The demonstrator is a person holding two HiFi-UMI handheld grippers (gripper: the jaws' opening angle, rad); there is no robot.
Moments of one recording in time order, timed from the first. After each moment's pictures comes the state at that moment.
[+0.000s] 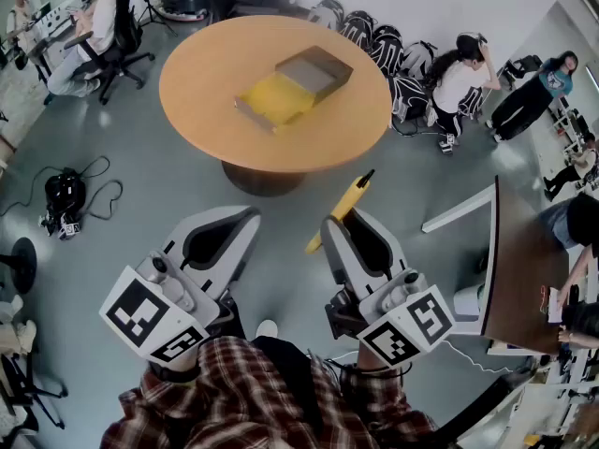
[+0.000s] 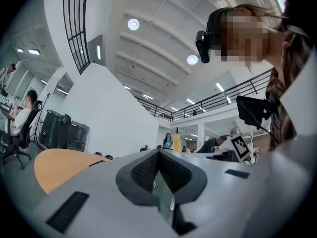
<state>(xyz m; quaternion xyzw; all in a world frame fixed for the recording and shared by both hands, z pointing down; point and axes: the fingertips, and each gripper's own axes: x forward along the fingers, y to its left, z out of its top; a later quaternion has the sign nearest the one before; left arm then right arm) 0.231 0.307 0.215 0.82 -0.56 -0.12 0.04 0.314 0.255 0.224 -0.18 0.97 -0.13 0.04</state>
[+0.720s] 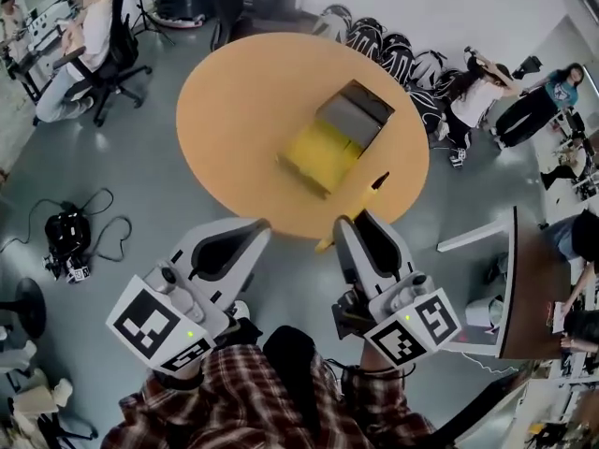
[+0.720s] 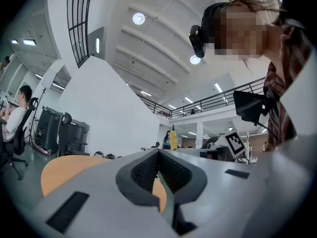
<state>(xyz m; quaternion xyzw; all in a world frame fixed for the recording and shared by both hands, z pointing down) -0.033 0.204 0.235 0.84 -0.53 -0.11 0.05 0.052 0.143 0.238 -0.23 0.96 -0.13 0.04</state>
